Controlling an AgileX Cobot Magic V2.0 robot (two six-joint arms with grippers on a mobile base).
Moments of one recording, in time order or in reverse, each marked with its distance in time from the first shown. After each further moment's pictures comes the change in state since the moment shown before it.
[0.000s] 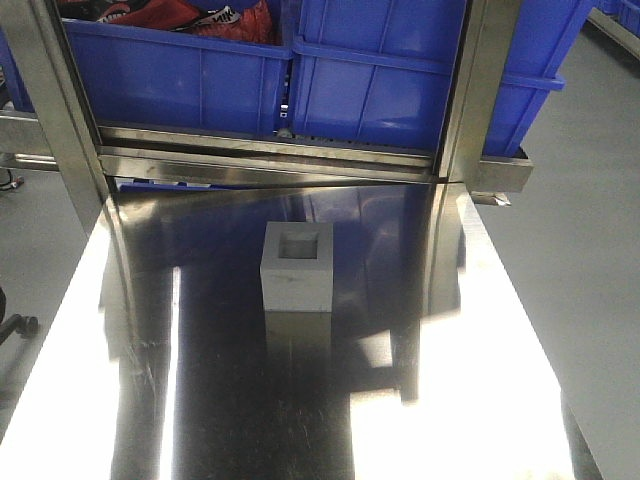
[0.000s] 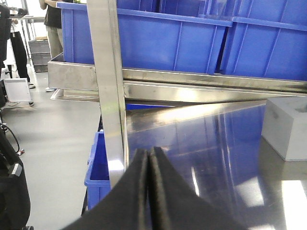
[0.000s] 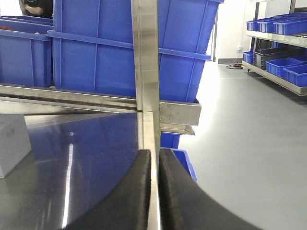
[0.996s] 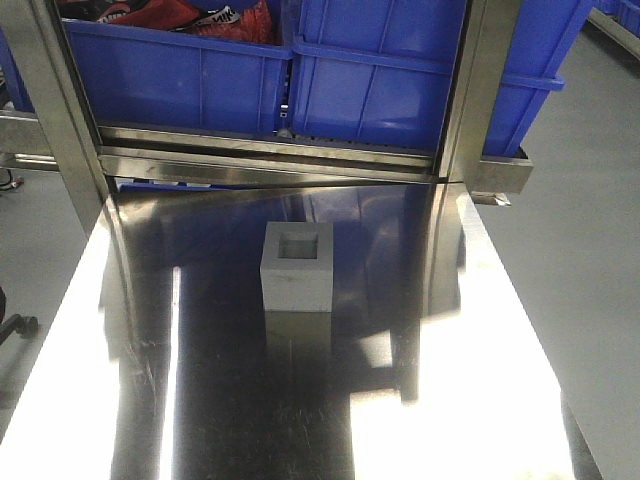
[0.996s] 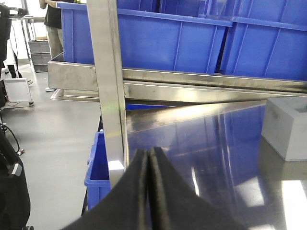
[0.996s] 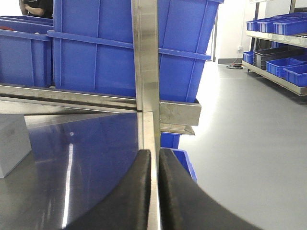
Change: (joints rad) left arm 0.000 0.000 0.000 0.000 0.000 0.000; right arm 0.000 0.000 0.000 0.000 0.000 0.000
